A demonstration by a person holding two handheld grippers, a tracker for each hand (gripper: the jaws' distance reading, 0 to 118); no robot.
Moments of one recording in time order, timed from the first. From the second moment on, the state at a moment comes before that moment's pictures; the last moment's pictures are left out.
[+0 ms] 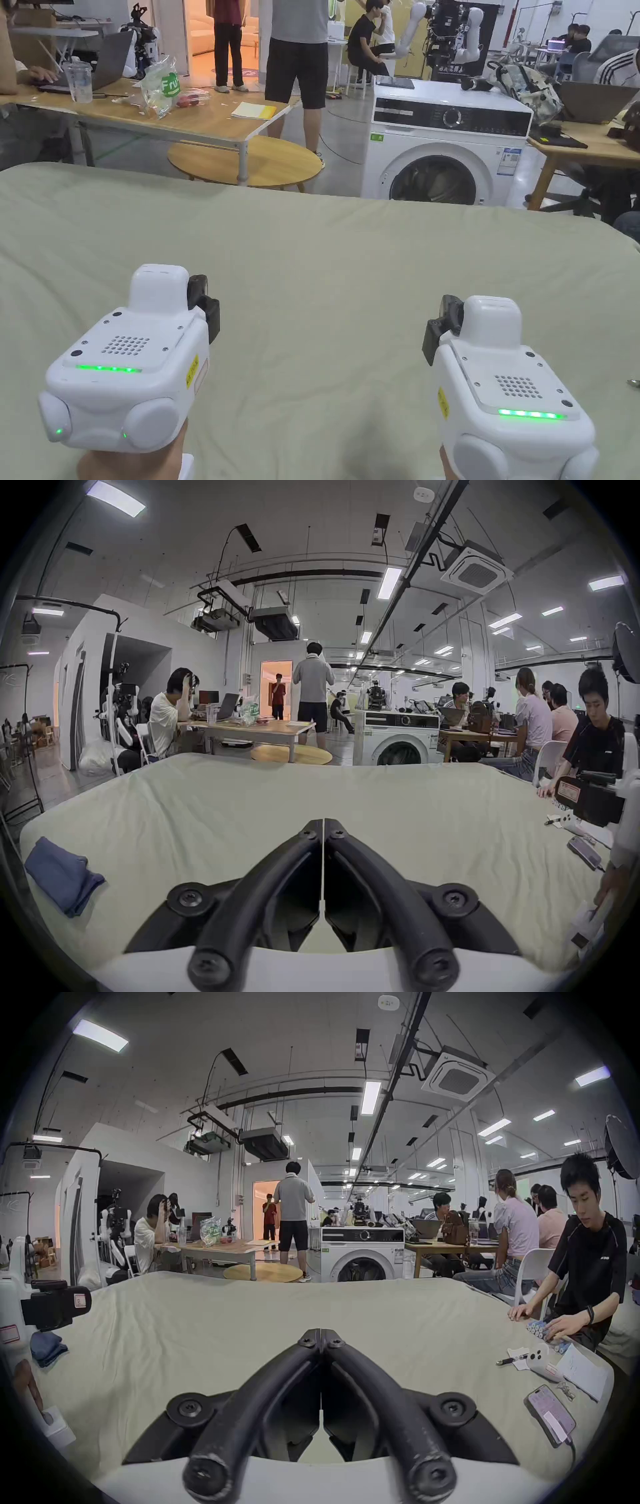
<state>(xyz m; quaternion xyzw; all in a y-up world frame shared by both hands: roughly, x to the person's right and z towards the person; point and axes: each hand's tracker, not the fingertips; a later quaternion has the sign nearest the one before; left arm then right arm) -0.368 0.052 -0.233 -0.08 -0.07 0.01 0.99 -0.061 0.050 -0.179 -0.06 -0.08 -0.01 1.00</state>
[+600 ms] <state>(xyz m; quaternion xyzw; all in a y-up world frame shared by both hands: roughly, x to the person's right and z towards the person) -0.377 0.051 -0.232 -0.07 -0.06 0.04 0.99 -0.062 0.054 -0.178 -0.04 -0.10 0.00 0.99</state>
